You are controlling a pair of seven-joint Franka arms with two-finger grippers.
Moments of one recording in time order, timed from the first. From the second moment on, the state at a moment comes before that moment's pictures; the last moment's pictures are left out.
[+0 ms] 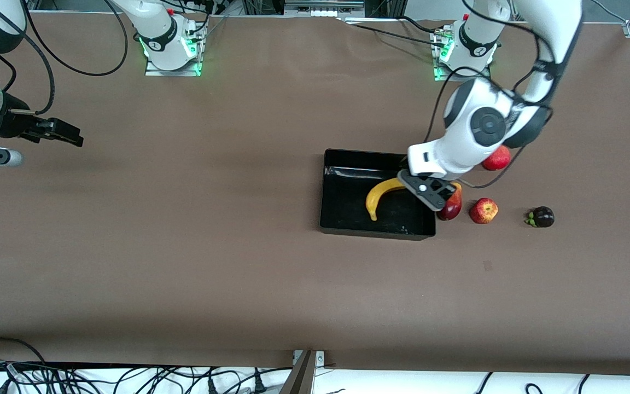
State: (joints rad) left arm -0.18 0.32 -0.23 -2.03 -0.08 2.35 0.34; right arm -0.01 0.03 0.00 -1.71 0.00 1.62 0.08
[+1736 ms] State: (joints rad) left arm -0.22 0.53 -0.24 -2.09 -0.08 2.59 0.32; right arm -0.01 0.03 0.00 -1.71 0.00 1.62 0.08
